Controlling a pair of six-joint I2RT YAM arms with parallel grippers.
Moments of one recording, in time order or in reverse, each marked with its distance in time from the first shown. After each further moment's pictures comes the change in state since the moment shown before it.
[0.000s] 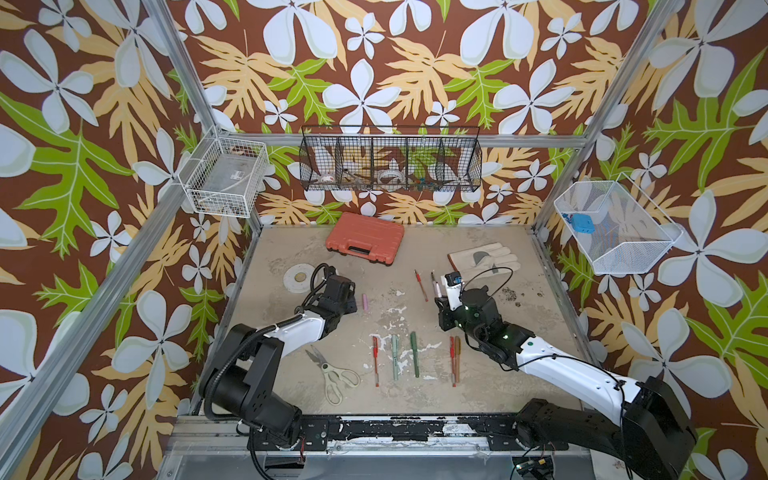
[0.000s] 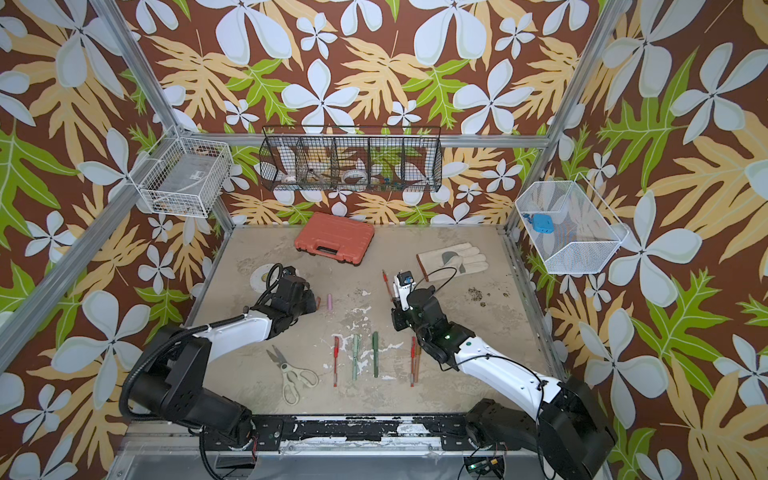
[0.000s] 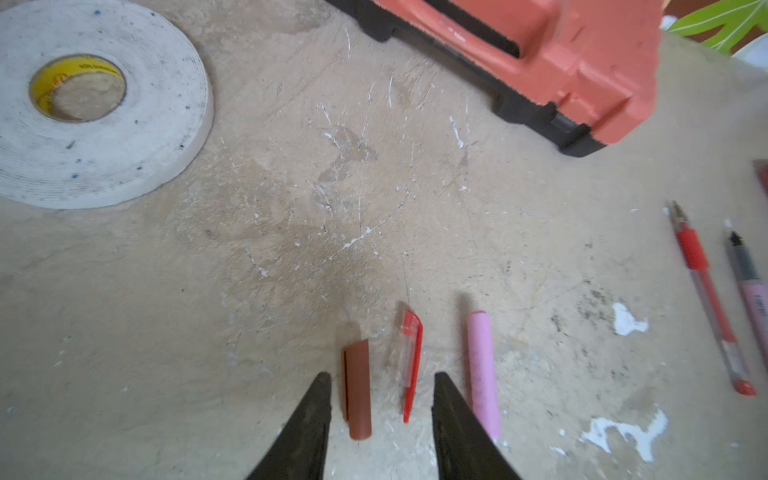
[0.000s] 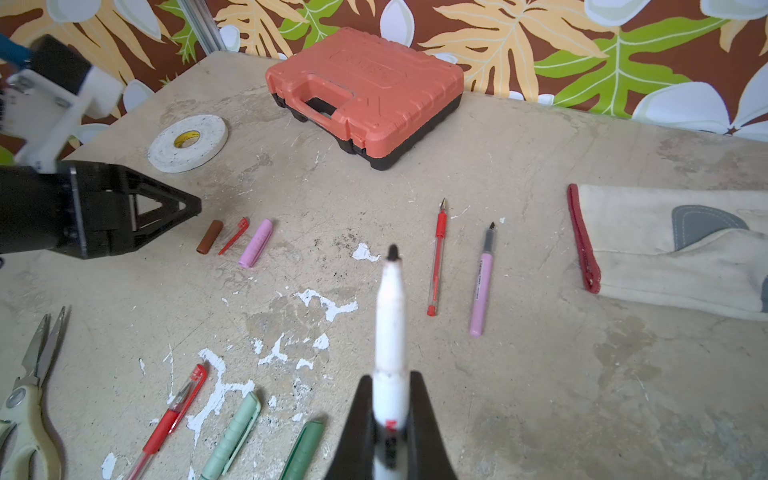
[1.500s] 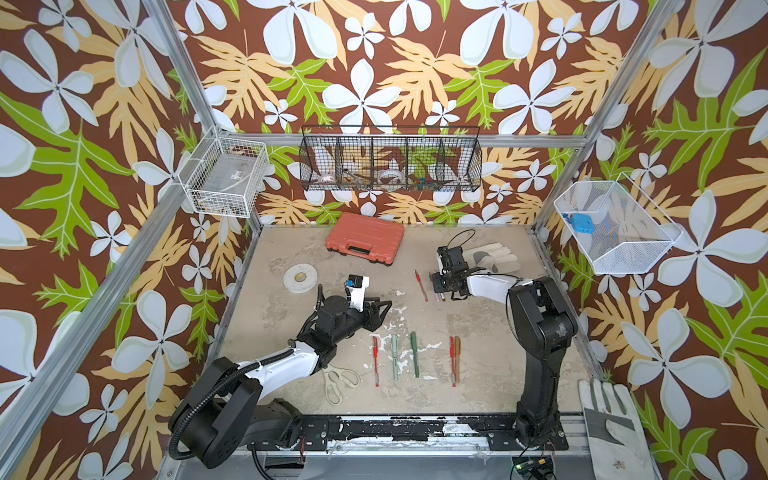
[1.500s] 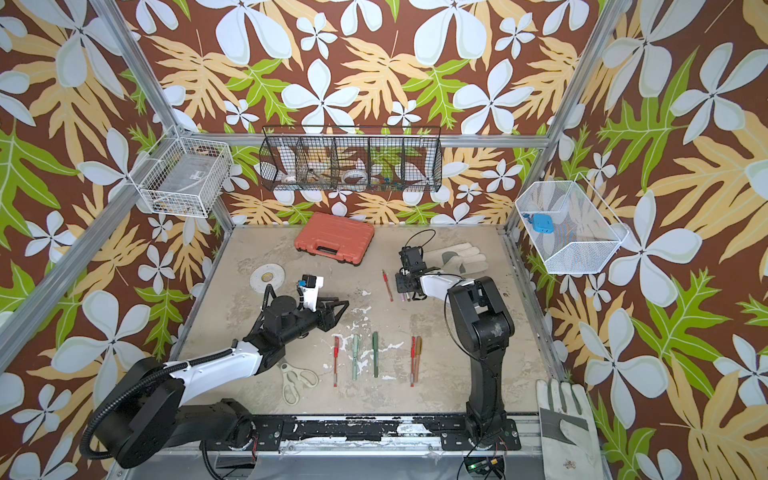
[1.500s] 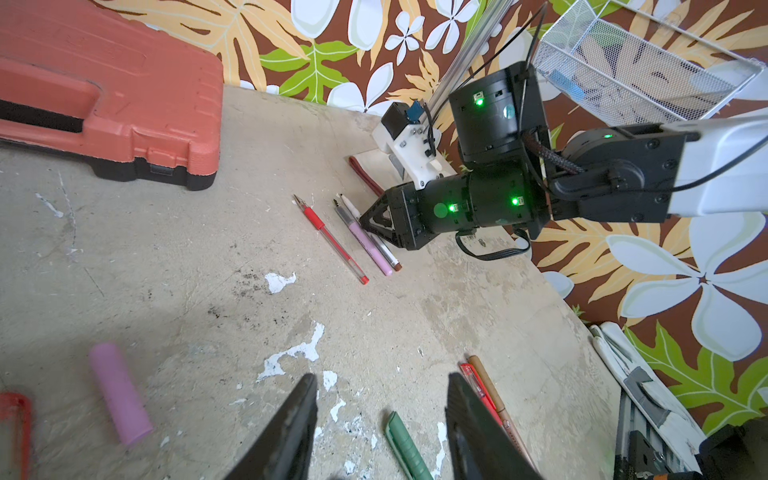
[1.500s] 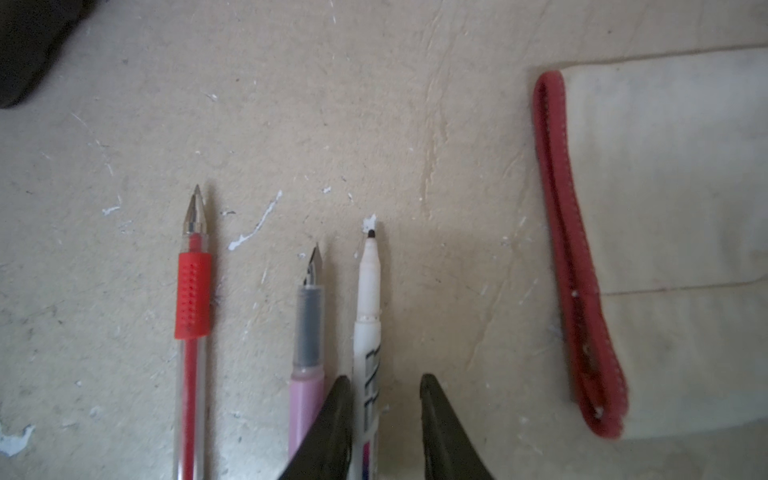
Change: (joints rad) left arm -0.165 -0.192 -0.237 0.528 0.462 0.073; right arm -0.291 0.834 0.601 -0.207 -0.036 -0.023
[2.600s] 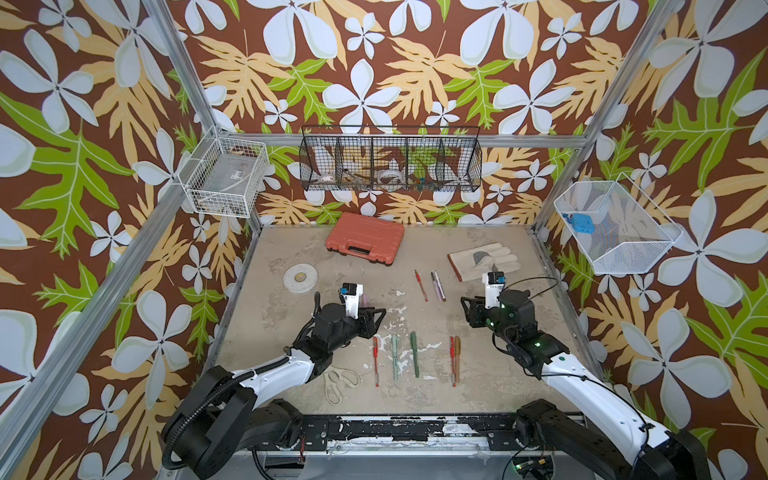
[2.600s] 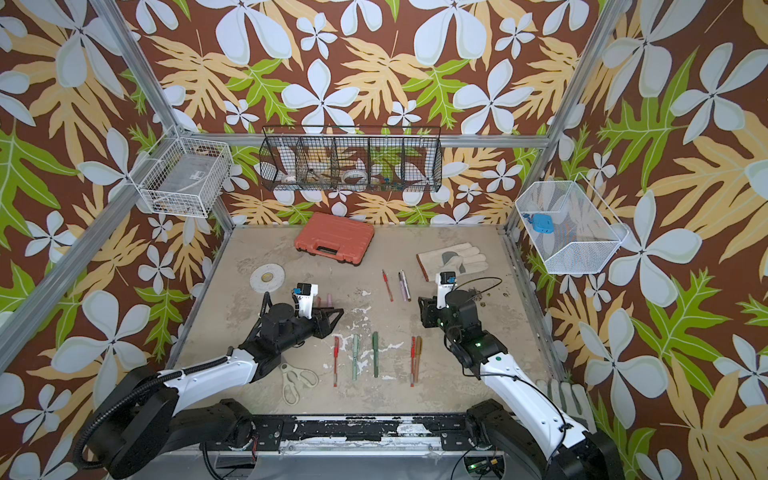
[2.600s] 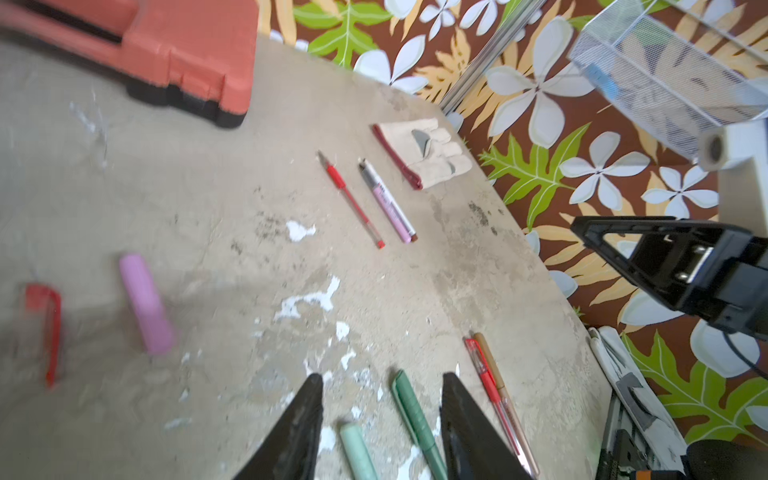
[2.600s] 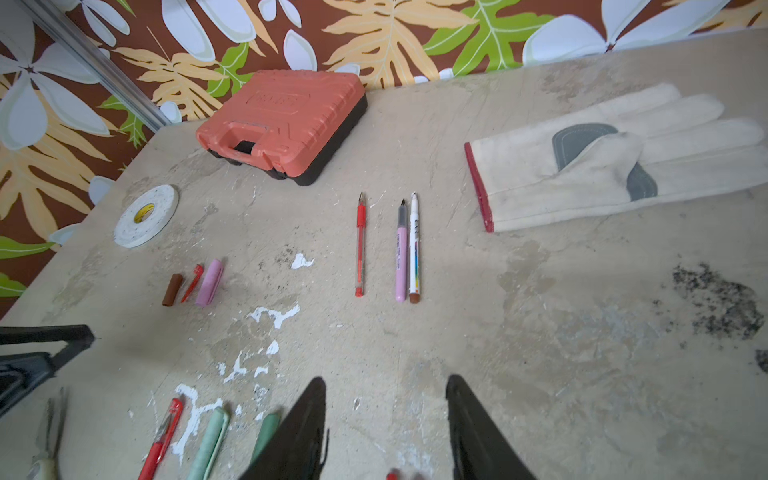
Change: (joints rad) left arm -0.002 -0.070 -0.080 -0.097 -0.027 -0.119; right arm 0.005 -1.069 -0.709 0.068 -0.132 0.160
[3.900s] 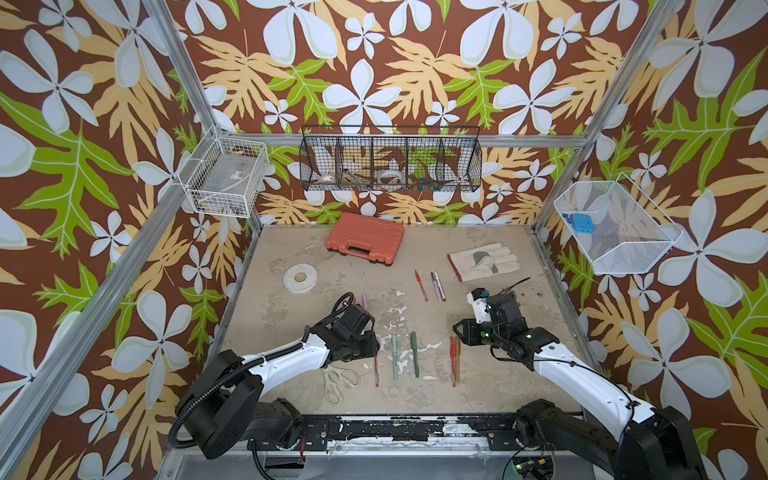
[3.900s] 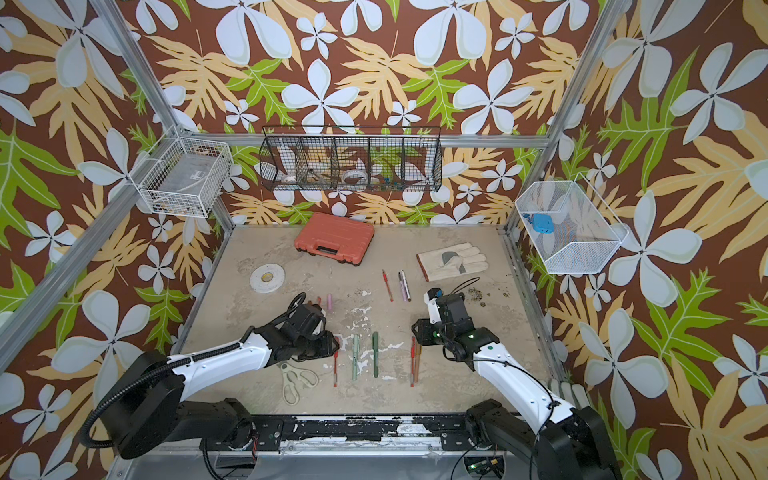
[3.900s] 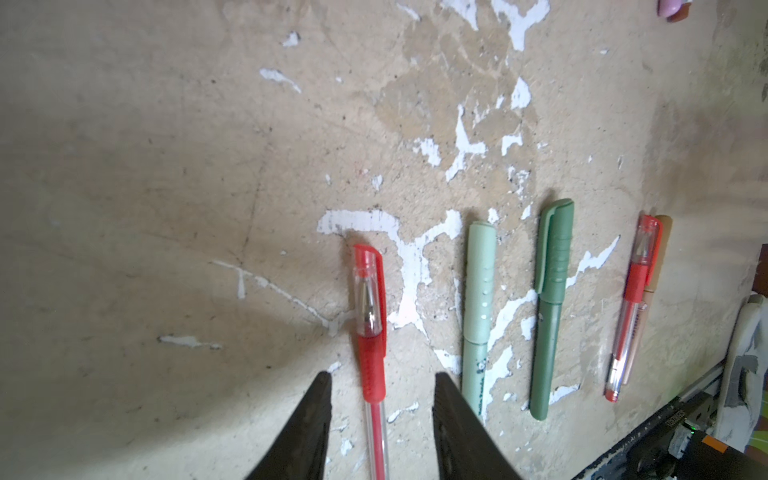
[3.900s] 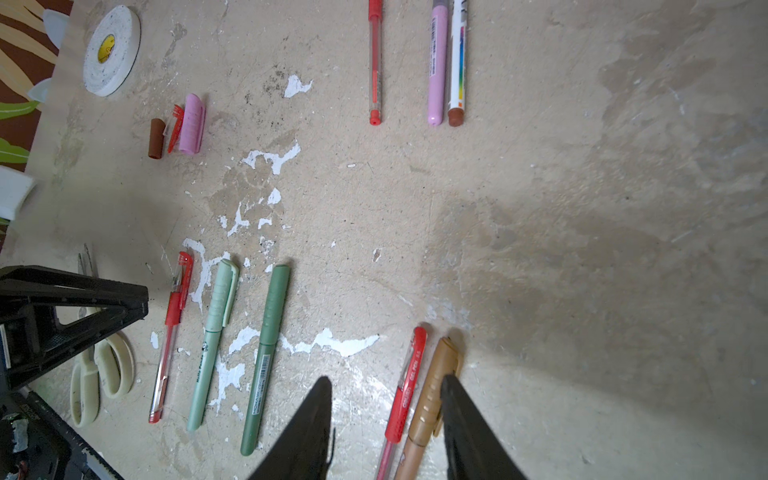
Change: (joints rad) left arm -0.120 0.121 0.241 -0.784 -0.080 -0.203; right arm 0.003 0.126 0.029 -0.246 -0.206 0.019
